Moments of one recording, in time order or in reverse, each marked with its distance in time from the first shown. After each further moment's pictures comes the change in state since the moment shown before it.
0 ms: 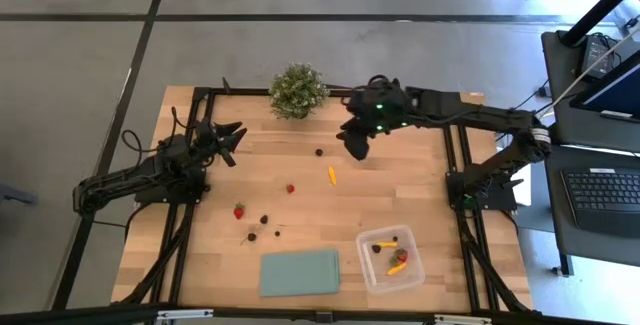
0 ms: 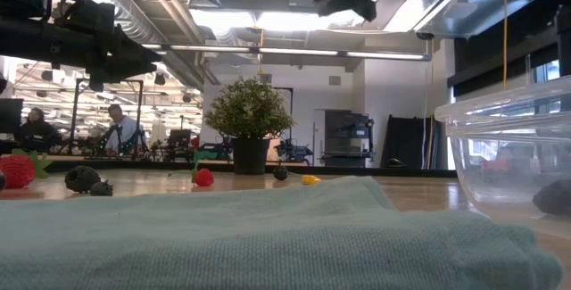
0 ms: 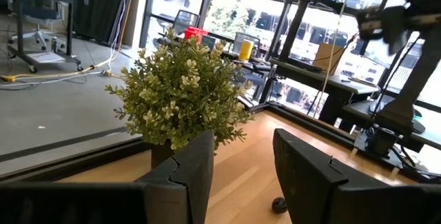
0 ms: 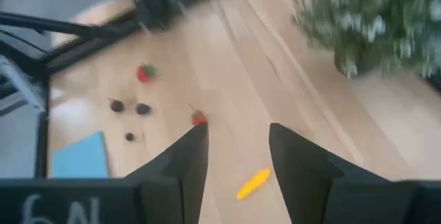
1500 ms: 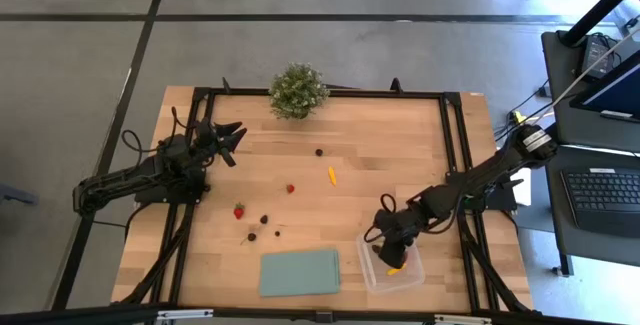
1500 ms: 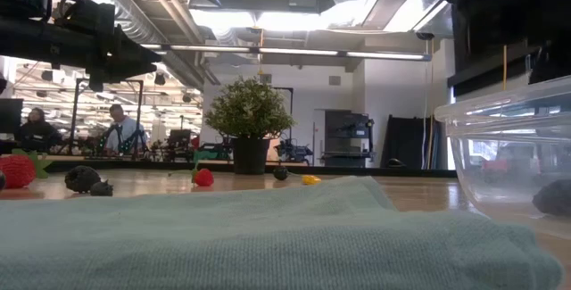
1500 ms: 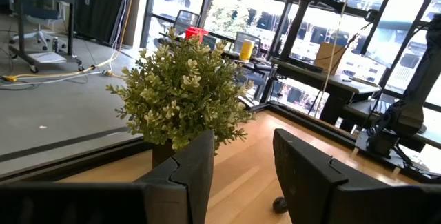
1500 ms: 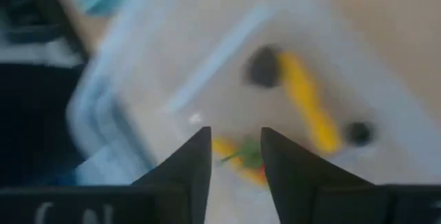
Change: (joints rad) left arm 0.000 0.000 0.000 -0.002 -0.002 0.001; right arm 0.693 -0.006 -0.637 0.276 -0.167 0.800
